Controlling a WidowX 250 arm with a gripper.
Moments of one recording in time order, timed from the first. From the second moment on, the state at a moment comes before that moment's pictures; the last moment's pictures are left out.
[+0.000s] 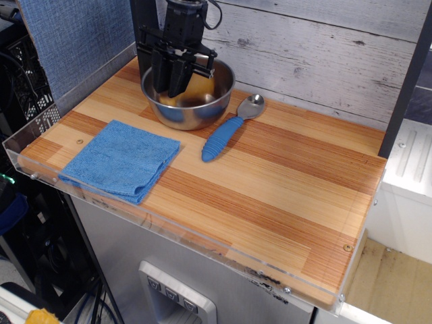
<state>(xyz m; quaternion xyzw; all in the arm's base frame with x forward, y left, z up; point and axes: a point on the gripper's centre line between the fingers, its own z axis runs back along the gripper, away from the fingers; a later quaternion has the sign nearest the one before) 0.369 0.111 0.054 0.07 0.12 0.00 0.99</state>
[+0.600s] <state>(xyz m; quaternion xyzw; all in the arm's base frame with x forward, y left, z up) 0.345 0.113 0.106 0.06 0.07 0.00 1.00</state>
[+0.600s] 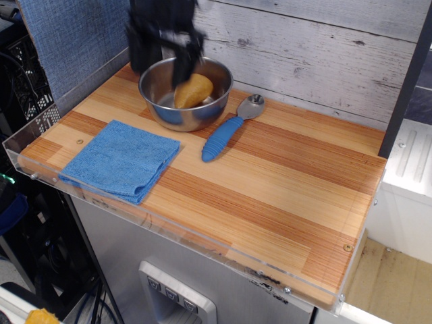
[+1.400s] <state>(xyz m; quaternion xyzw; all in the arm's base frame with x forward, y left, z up) 0.297 0.108 0.150 0.06 0.00 0.01 1.00</state>
